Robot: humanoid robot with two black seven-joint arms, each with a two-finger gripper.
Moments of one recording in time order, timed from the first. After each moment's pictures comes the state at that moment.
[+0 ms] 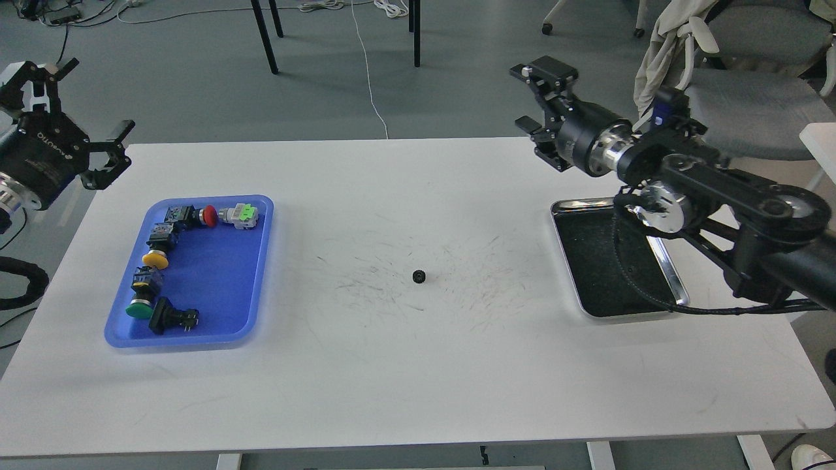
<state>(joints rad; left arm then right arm) -0.55 0.85 -0.82 -1.08 0.05 -0.39 -0.26 0.95 -0.50 0.45 1.11 -0.34 -0.03 0.06</state>
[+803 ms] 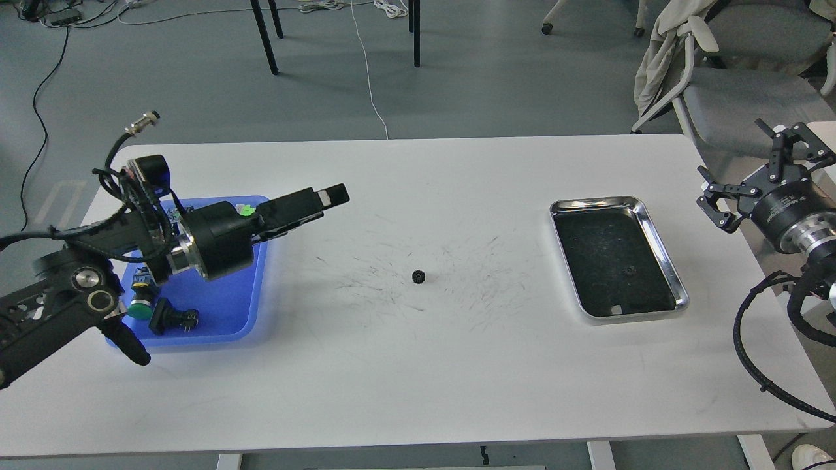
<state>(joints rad) -0.52 0.62 -0.73 -1.54 1.40 -0.33 -0.25 0.34 -0.68 1.07 1.15 0.09 0.15 0.09</state>
